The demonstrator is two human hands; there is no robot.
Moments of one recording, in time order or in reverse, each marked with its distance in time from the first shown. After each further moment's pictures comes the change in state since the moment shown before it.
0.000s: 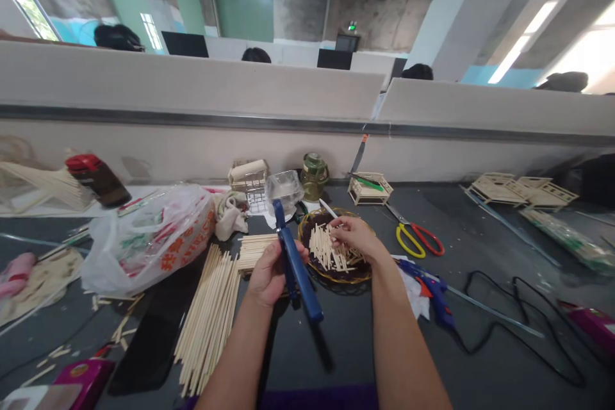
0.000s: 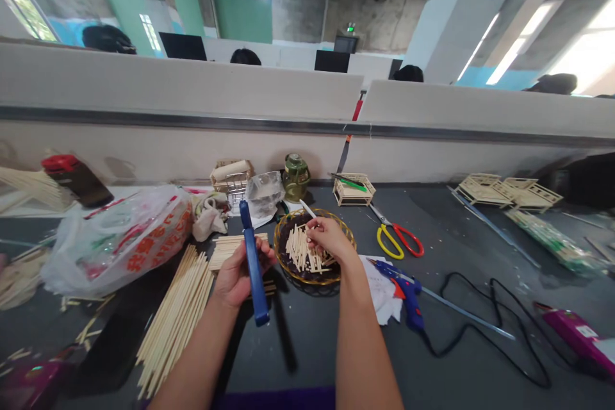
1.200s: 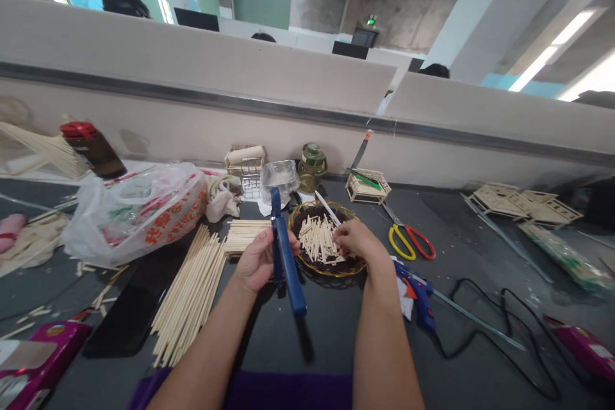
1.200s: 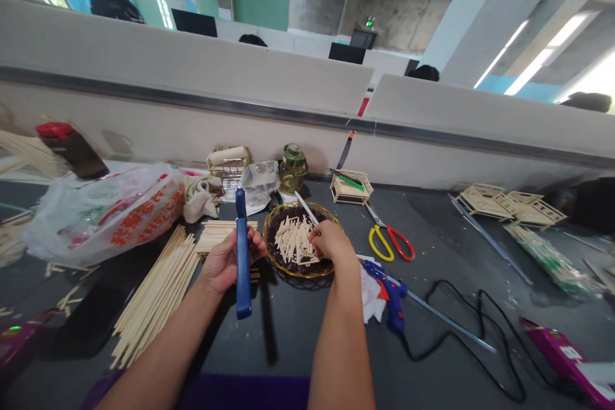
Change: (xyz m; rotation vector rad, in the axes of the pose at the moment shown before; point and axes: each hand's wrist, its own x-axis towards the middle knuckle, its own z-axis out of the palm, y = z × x) left_hand 0.002 -0.008 0.004 0.049 -0.060 -0.023; right_hand -0.006 0.012 -0.027 -0.869 0.072 0.072
